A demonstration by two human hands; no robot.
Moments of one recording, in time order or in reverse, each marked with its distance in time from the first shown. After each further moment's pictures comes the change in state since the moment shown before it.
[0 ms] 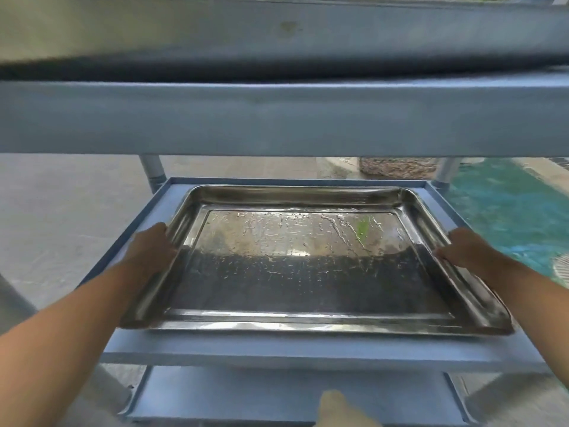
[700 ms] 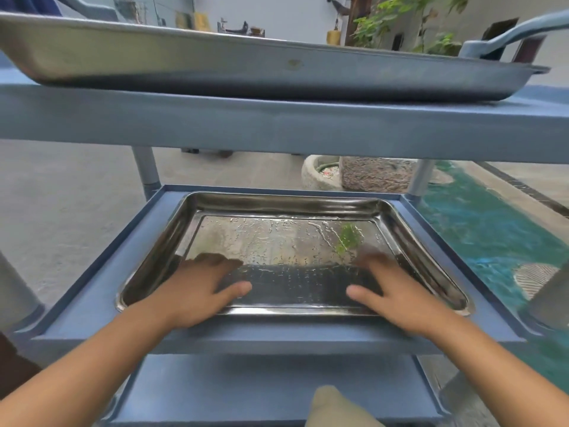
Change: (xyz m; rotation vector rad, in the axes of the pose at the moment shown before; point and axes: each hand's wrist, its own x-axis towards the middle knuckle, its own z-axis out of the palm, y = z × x) left_hand -0.134 0.064 -0.016 -0.008 -0.152 0.649; right_hand -0.188 -0.065 -0.008 0.079 -0.141 -0.626
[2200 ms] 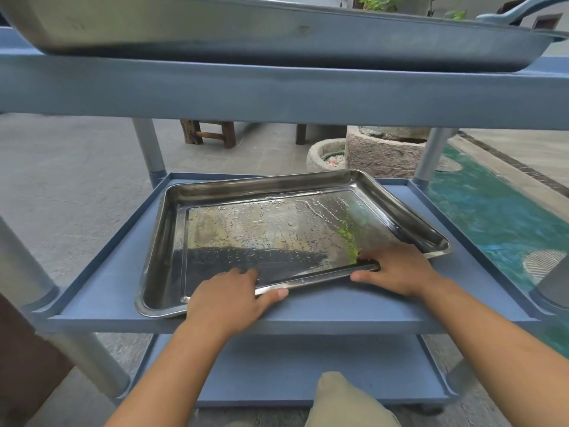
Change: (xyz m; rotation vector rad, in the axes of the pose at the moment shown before) left_hand -0.010 0.052 0.047 0.141 0.014 -0.238; right_hand 0.048 0.044 0.027 -0.358 0.122 -0.116
